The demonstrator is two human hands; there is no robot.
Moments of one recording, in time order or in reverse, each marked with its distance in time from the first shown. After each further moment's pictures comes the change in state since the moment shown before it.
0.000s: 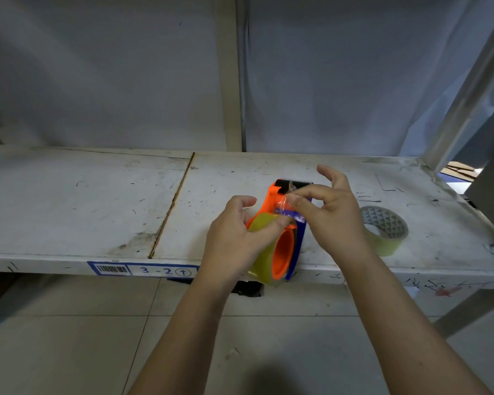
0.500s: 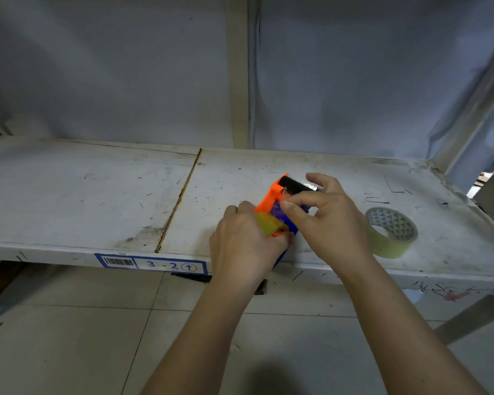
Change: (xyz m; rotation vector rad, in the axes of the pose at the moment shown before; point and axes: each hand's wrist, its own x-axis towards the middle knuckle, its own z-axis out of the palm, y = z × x) left_hand -0.001 0.001 0.009 0.544 0.179 0.019; right_hand -0.012 -0.011 0.010 -0.272 -0.059 -0.080
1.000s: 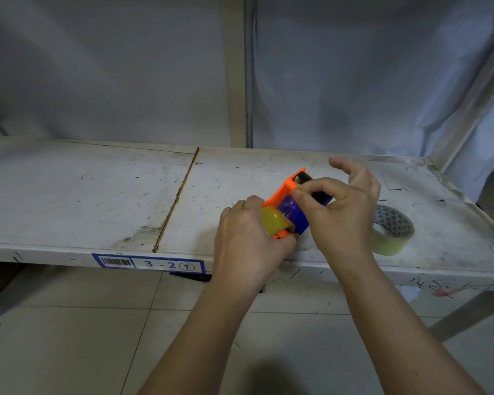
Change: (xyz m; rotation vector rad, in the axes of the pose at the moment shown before) left_hand -0.003 0.002 0.003 -0.069 0.042 0.164; right_hand 0.004 0.009 0.004 0.145 0.388 0.005
